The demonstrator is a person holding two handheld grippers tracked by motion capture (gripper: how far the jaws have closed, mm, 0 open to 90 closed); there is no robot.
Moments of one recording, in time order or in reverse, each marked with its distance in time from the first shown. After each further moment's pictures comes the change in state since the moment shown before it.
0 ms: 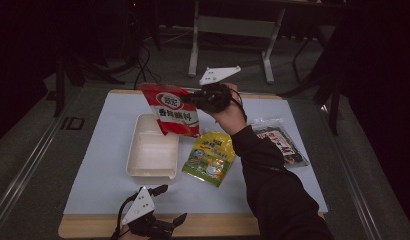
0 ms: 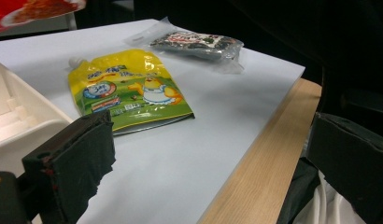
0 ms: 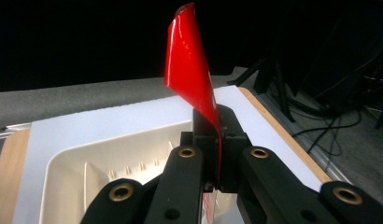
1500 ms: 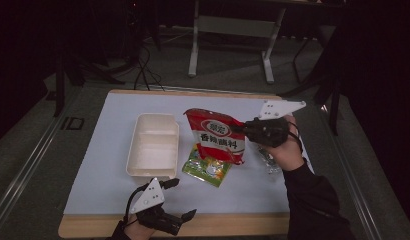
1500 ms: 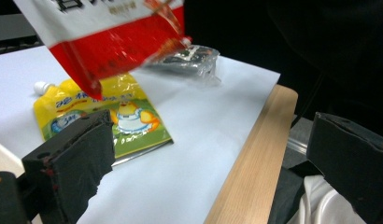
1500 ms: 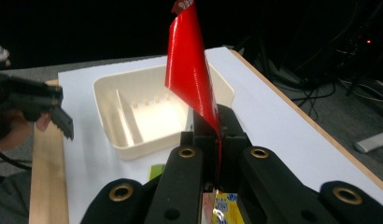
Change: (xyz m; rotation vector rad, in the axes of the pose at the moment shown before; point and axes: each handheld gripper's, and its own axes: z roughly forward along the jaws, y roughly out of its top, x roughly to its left) left arm -0.001 0.029 0.016 0.010 -0.099 0.044; right arm 0.040 -0.063 -0.132 0.050 -0.071 0.012
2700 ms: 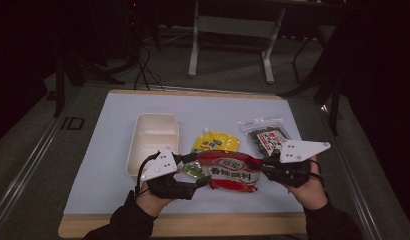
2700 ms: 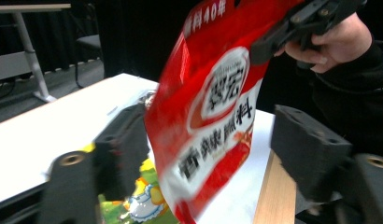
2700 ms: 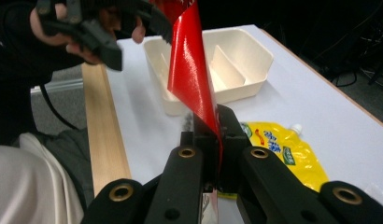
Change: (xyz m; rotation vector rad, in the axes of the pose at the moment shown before) left arm 0.018 0.077 0.020 -0.080 -0.036 0.048; right arm 0.057 -0.052 -0.050 0.031 0.048 -0.010
